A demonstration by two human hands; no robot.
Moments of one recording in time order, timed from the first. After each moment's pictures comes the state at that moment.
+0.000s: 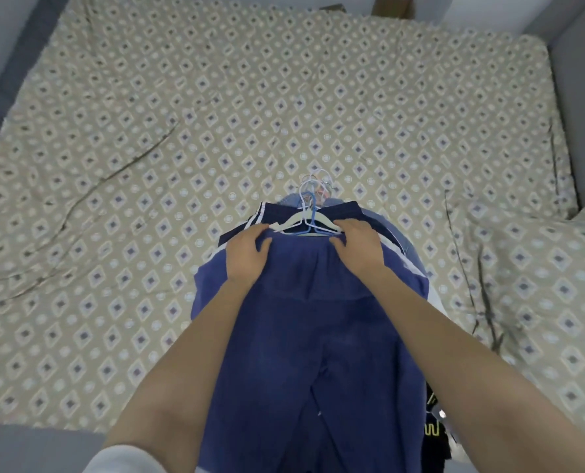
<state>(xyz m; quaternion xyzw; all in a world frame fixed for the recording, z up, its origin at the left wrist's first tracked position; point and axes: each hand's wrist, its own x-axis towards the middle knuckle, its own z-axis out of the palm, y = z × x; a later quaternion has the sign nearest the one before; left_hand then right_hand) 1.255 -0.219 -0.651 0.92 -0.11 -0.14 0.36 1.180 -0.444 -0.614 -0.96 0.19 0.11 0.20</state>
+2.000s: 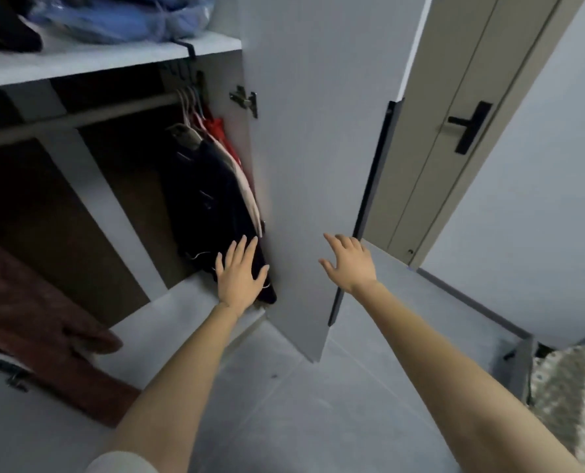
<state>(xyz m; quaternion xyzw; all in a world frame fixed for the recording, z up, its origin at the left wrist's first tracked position) 0.092 0.222 -0.379 0.61 0.76 0.23 0.02 0.330 0.290 -0.321 -0.54 -0.83 0.07 0.09</state>
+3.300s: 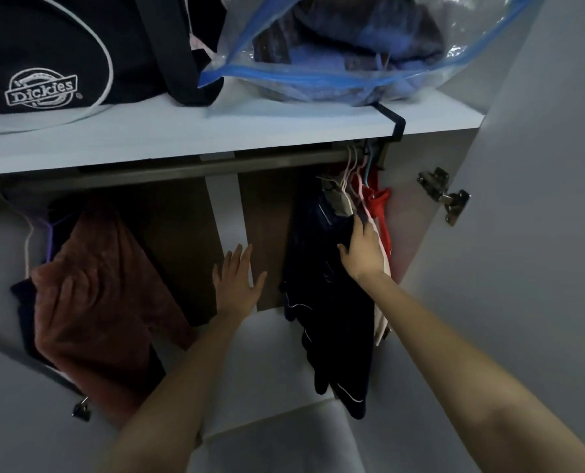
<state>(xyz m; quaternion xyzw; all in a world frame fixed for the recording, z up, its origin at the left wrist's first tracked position) -0.207 0.330 -0.373 0.35 0.90 0.26 -0.03 -0.051 0.544 -0.298 -0.38 -0.89 0.16 0.18</state>
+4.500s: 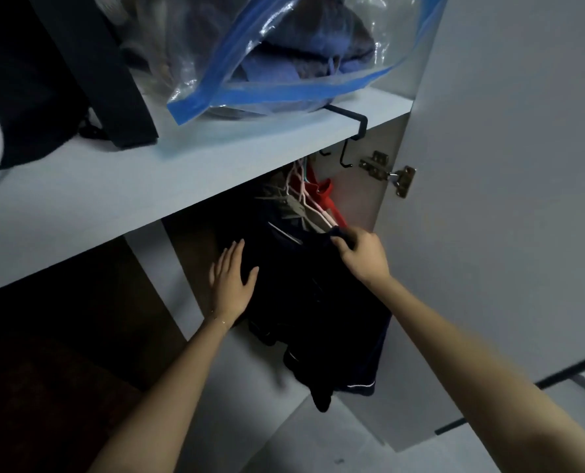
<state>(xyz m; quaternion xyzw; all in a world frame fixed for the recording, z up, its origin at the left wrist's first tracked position) -0.267 0.401 -0.365 0.56 0.75 0.36 0.03 -0.014 0.502 -0.271 -0.51 -0.78 0.20 0.32</state>
